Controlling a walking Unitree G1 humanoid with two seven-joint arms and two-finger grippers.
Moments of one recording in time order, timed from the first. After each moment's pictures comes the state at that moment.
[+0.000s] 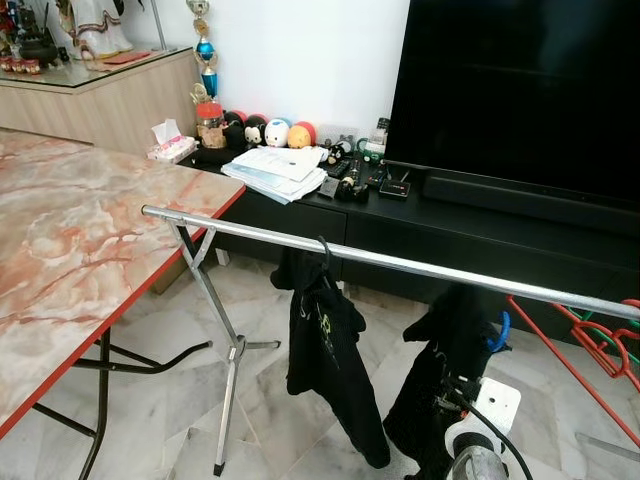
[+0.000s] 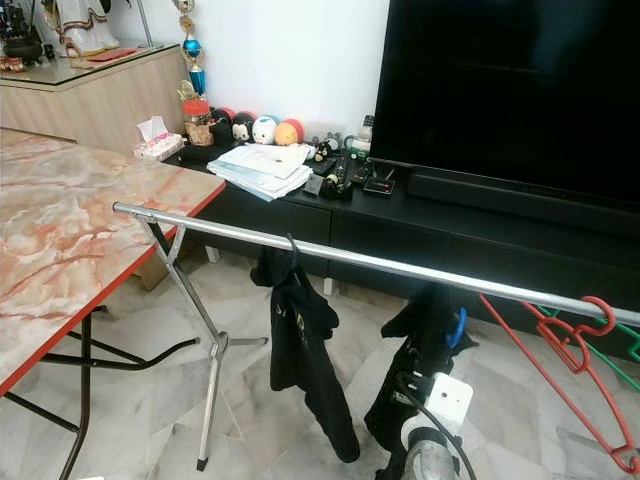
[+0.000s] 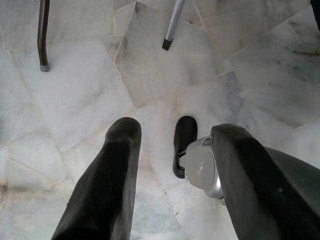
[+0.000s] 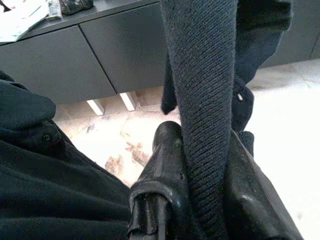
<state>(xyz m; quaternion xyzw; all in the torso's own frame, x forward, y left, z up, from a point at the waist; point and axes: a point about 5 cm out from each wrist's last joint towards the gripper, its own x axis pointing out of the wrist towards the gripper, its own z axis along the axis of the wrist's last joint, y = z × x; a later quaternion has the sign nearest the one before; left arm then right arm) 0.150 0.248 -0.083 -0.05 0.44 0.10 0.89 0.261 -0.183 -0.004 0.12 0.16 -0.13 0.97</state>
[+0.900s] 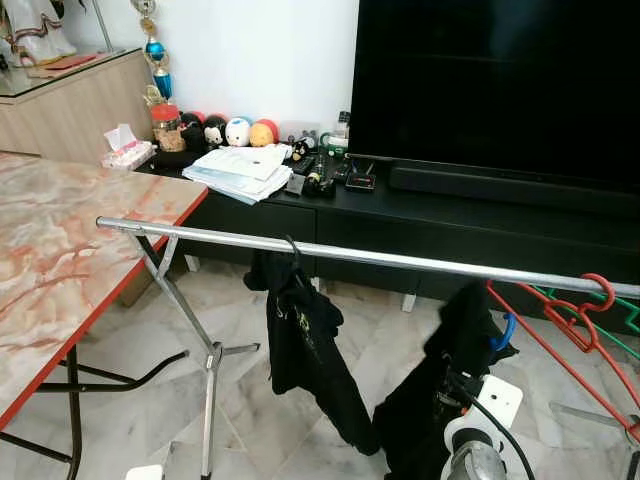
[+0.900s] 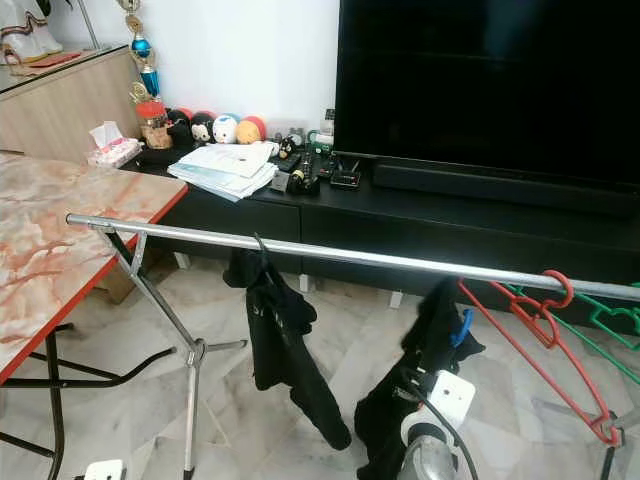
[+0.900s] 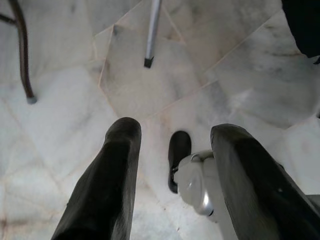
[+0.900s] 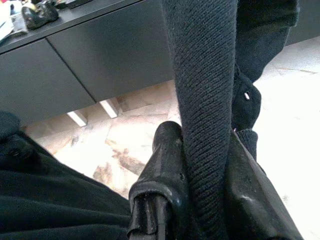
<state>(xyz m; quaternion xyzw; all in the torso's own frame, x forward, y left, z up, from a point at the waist) 0.166 0.236 -0.080 -0.04 0.43 0.09 0.90 0.267 -0.182 -0.002 0.14 0.16 -0.15 0.97</state>
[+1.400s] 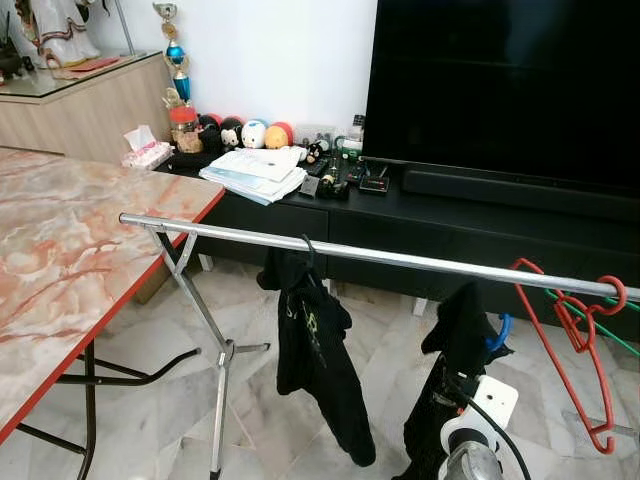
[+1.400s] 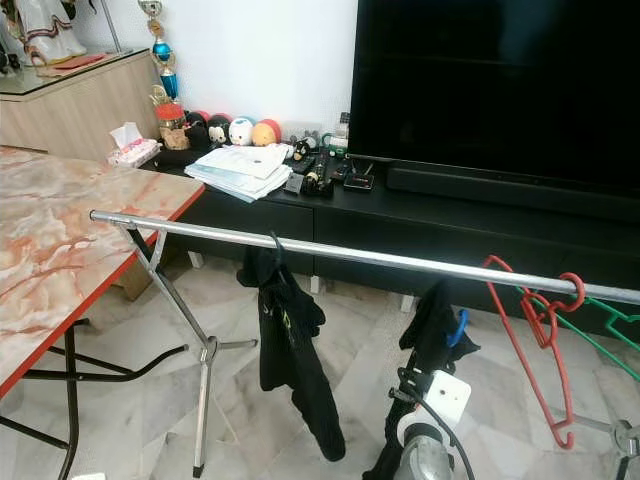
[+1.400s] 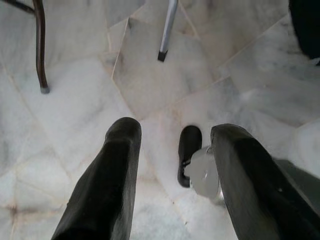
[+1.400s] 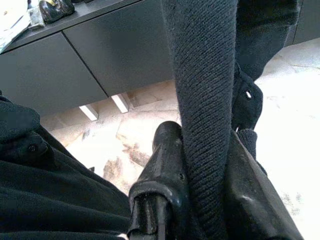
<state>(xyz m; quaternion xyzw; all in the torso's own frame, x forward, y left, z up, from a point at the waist) 0.162 0.248 -0.078 -0.04 0.43 0.10 0.90 0.267 -0.177 -0.003 0.14 0.17 -0.13 0.97</state>
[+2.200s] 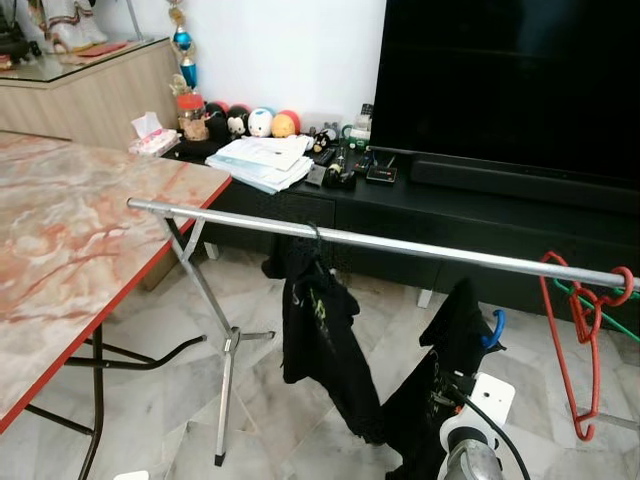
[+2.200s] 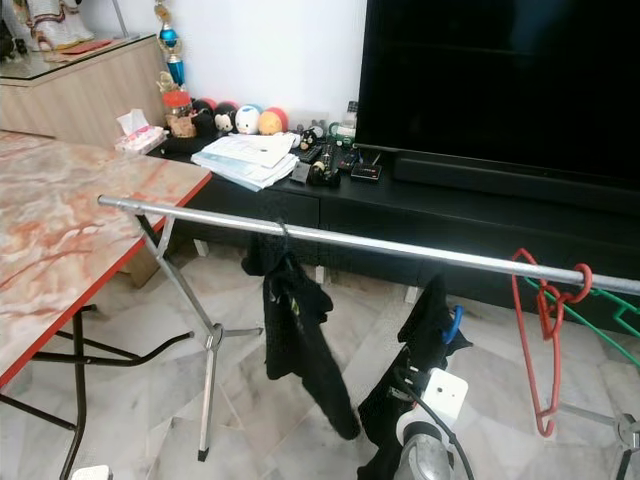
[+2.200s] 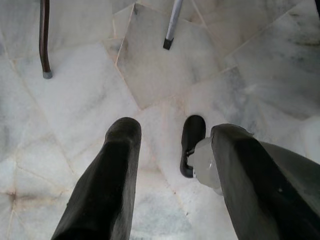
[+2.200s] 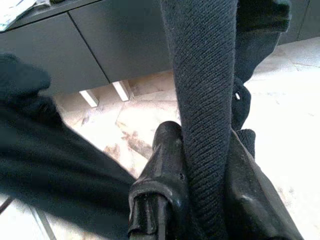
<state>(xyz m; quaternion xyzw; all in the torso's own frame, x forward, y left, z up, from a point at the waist) 0.163 0.246 -0.079 -0.04 0.43 0.10 0.90 0.268 -0.177 -0.003 0.12 0.17 -0.13 0.97</state>
